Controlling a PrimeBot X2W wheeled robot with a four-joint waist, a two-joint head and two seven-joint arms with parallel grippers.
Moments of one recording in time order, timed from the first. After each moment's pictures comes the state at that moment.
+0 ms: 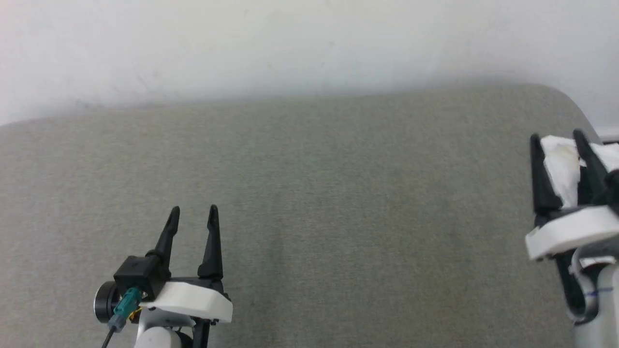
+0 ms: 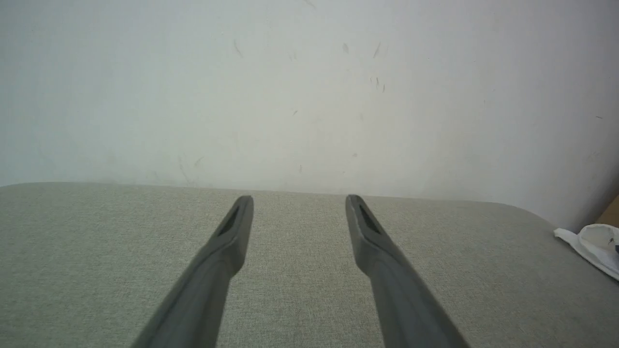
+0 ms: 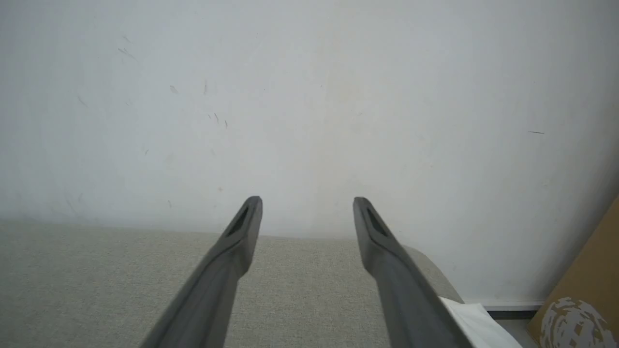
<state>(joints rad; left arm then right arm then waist) -0.06 0.06 -0.05 0.13 -0.20 -0.02 -0.26 -0.24 -0.17 -0.12 0.09 0.12 0.13 -0.07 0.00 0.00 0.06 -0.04</state>
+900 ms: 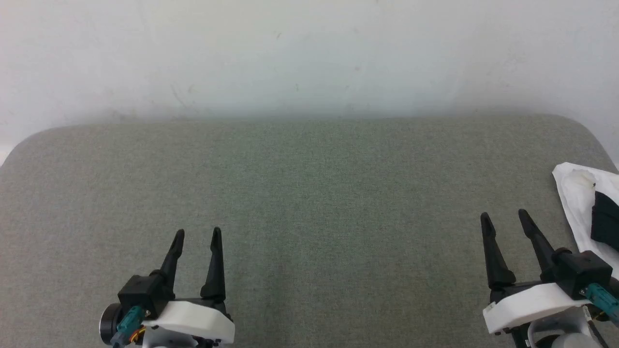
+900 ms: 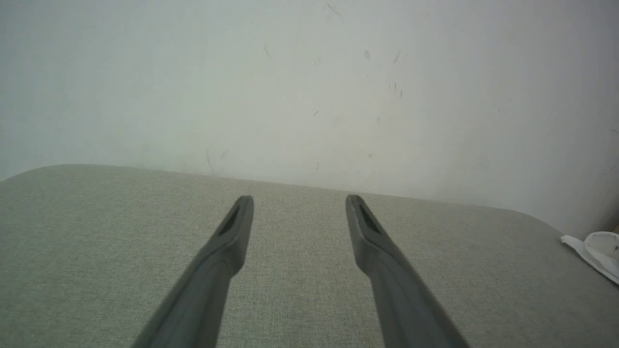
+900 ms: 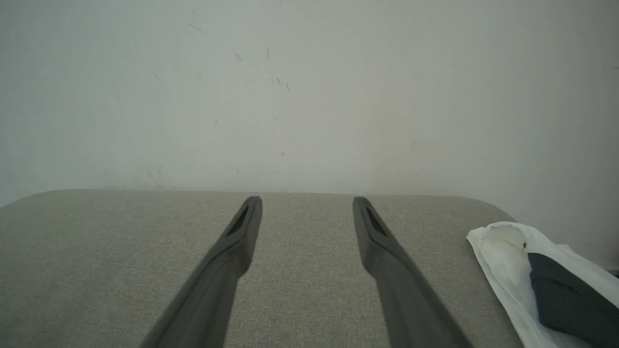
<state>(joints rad) 0.00 0.06 -0.06 0.15 -0.22 -0.02 -0.26 0.03 -0.05 -0.05 0.04 0.12 0.13 -0.16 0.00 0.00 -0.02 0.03</state>
